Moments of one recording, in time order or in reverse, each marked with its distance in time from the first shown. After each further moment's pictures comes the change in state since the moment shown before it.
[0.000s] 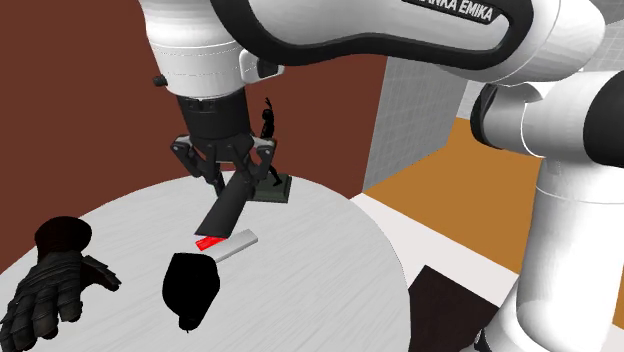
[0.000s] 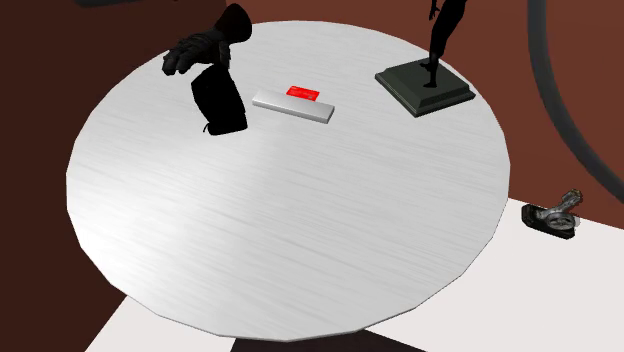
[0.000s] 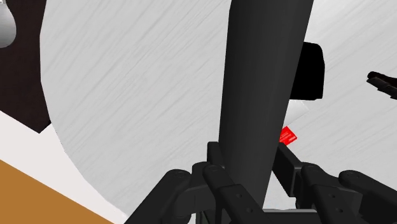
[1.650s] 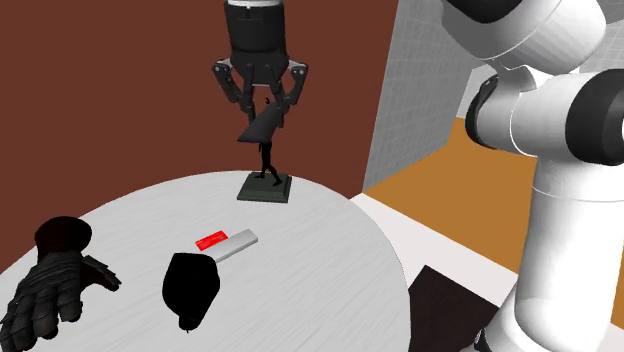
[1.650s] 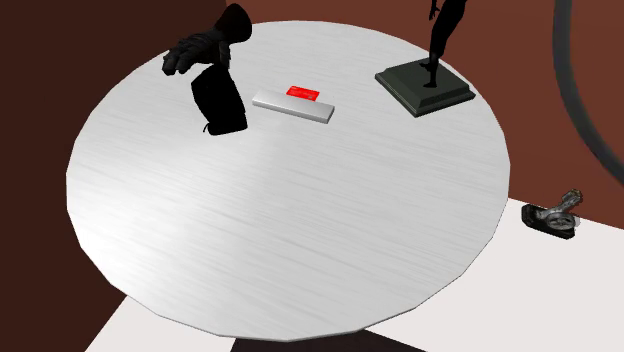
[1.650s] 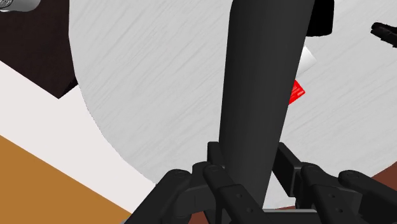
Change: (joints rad) arm -0.034 0.023 -0.016 0.289 -0.065 -0.227 -0.192
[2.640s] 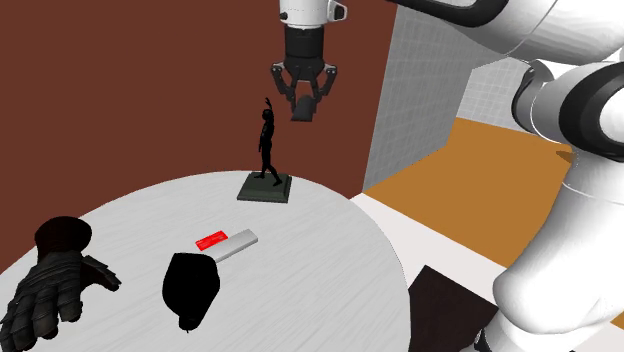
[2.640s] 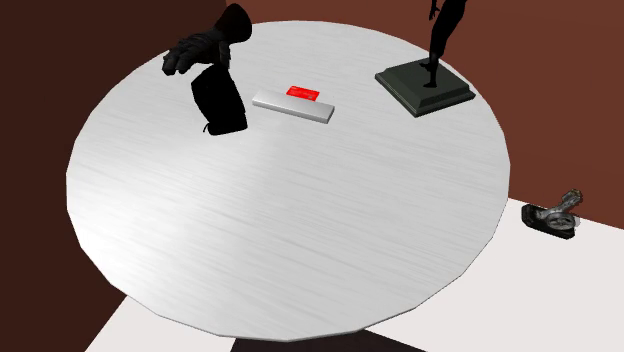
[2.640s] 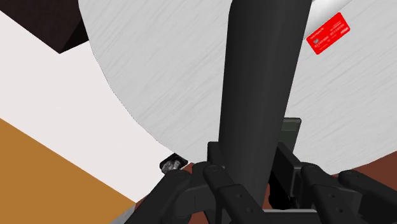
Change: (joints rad) arm -0.432 -0.166 -0.060 -0.208 0.179 0.203 -0.359
